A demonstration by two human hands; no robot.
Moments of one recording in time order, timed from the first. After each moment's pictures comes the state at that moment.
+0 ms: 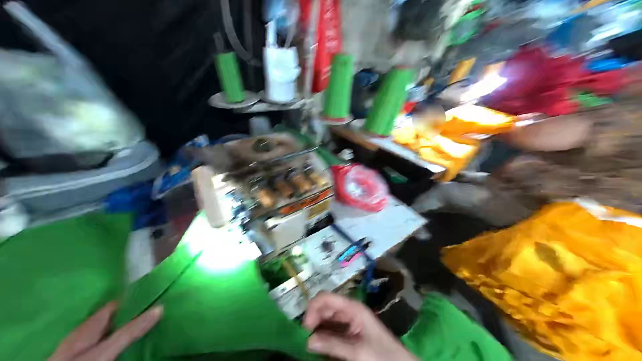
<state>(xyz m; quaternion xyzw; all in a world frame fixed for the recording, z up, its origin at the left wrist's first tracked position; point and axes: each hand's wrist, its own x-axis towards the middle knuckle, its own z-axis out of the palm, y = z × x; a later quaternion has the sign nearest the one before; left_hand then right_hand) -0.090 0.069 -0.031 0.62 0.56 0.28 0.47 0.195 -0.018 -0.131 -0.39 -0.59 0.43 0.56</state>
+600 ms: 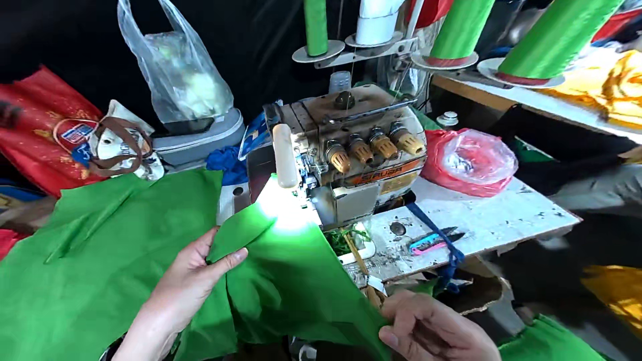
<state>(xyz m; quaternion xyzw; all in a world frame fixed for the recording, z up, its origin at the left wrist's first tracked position) -0.093 0.088 -0.073 0.63 0.54 0.37 0.42 0.194 -0.039 -0.128 -0.39 -0.58 0.39 0.61</state>
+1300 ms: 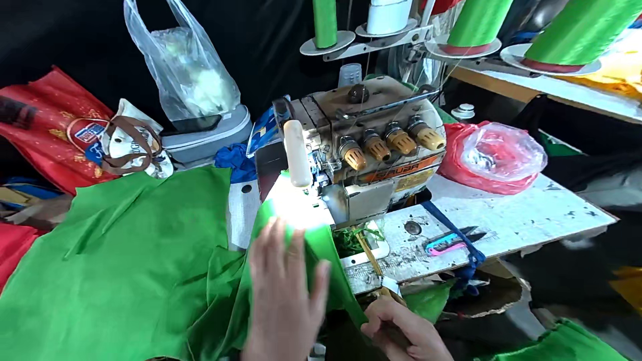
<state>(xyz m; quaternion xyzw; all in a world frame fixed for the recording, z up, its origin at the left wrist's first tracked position) -0.017 0.061 -0.123 0.81 0.47 0.34 -0.07 0.178 -0.032 -0.176 -0.46 -0.65 0.35 0.50</state>
